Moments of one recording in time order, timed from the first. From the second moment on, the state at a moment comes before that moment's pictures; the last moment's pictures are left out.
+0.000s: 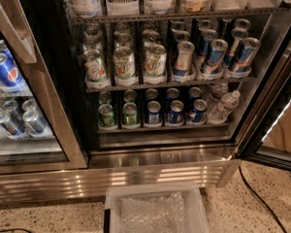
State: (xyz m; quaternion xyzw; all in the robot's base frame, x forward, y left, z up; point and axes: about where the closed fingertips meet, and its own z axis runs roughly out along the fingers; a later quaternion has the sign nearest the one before) arm 0.723 -0.304 1.138 -0.17 0.59 -0.06 0.78
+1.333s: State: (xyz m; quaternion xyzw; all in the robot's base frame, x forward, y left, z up) arm 0.638 -0.208 1.171 -0.25 0.61 0.10 0.74
